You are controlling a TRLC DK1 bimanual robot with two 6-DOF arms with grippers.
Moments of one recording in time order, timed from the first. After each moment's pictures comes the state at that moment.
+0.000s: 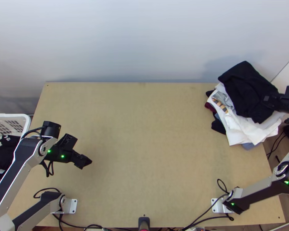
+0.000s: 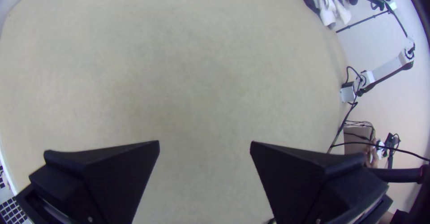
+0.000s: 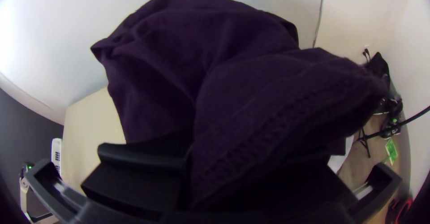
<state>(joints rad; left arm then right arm) -0.06 1.06 0.85 -1.11 0.42 0.31 -0.60 1.72 1.67 -0.96 -0.55 -0.24</state>
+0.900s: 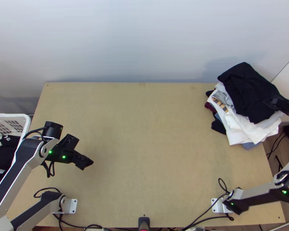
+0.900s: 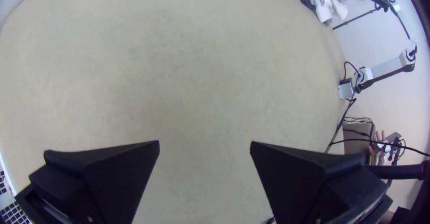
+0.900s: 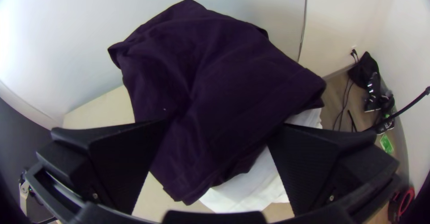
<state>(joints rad) -0.10 1.05 0.85 -1.11 0.42 0.29 -0.66 1.61 1.64 -0.99 -0.55 -0.23</state>
